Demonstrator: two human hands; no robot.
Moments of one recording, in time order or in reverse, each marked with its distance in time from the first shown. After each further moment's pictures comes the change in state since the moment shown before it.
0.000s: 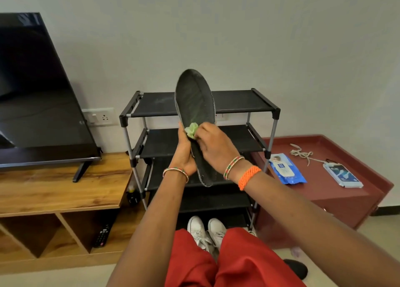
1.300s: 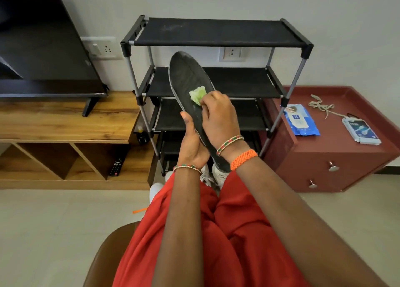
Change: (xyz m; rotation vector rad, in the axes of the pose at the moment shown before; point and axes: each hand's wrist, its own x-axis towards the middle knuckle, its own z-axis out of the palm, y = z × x) left_hand -0.075 -0.083 -0.047 -0.107 0.185 0.043; right_hand -0.058 -0.028 0.048 0.071 0.086 0.232
